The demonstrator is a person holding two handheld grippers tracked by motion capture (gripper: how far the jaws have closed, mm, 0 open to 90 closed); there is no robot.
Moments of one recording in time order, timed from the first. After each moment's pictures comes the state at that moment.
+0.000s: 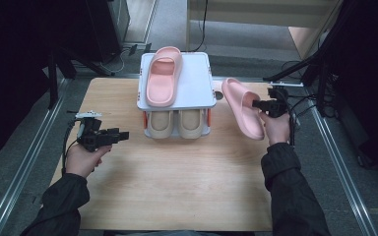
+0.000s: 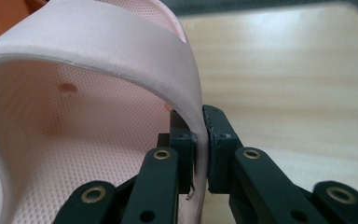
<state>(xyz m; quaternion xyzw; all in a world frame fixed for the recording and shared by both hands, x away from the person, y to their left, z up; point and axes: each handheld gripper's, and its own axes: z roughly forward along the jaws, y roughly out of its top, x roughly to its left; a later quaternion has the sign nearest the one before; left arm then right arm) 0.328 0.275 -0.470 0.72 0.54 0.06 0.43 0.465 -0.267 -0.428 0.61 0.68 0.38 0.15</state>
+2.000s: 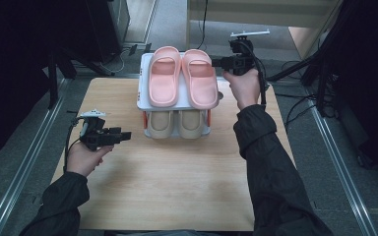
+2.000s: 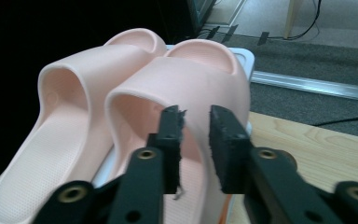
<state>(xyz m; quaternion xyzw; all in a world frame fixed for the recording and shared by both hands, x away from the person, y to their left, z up) 0.330 0.268 -0.466 0.74 0.52 0.07 0.42 0.491 -0.143 -0.313 0.50 0.73 0.45 0.12</state>
